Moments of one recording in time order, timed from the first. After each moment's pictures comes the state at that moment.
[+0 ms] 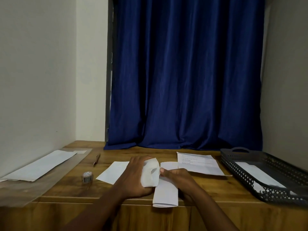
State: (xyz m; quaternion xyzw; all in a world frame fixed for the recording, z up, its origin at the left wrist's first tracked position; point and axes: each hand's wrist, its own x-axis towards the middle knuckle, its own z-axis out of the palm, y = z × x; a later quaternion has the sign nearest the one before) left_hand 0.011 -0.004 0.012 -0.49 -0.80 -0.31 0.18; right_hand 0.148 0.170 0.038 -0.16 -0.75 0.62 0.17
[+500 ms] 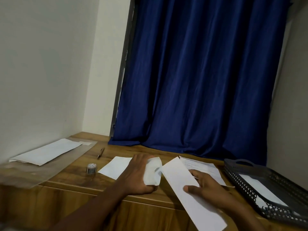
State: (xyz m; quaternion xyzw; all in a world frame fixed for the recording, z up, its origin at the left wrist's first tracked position) left_hand 0.006 -0.006 0.008 -0.49 -0.78 -0.32 0.21; right_hand 0.215 0.210 0.072 -0.07 -0.92 0.36 0.12
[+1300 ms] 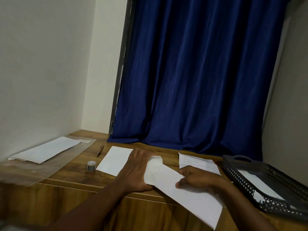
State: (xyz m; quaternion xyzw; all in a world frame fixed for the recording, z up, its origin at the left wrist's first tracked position) left_hand 0.007 -0.006 0.007 -0.48 -0.78 -0.28 0.28; right_hand 0.191 0.189 0.099 -0.14 -0.97 0.22 -0.03
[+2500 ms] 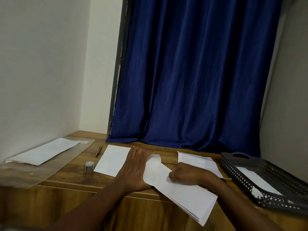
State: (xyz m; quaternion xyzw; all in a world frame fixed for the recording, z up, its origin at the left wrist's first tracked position) left_hand 0.007 -0.005 0.002 -0.47 -0.79 -0.26 0.29; right_hand 0.161 0.182 0.094 -0.12 -0.97 0.19 -0.02
